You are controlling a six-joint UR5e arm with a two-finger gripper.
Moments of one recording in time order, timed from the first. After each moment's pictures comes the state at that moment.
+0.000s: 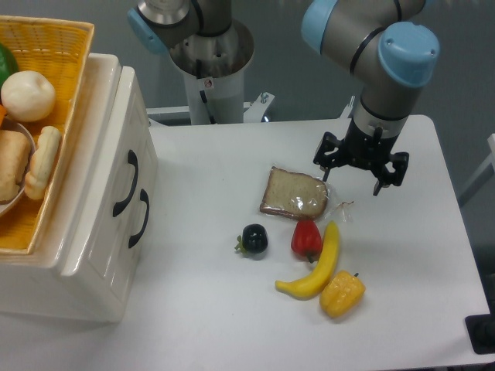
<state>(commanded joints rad) 2.74 -1.84 -1.54 -1.28 1.44 1.03</state>
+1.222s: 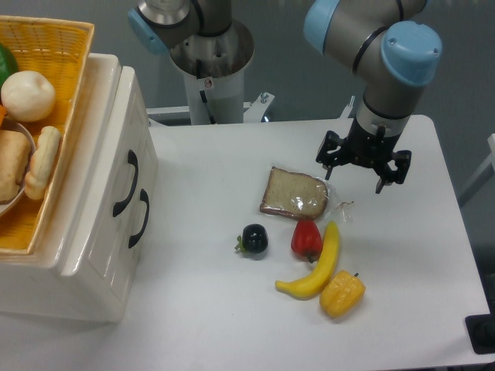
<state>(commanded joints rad) 2.75 -1.84 -1.54 -1.28 1.45 1.03</state>
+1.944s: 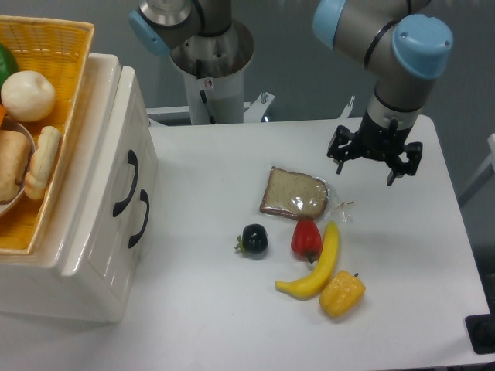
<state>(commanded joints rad) 2.78 -1.83 -1.54 -1.28 1.50 1.03</state>
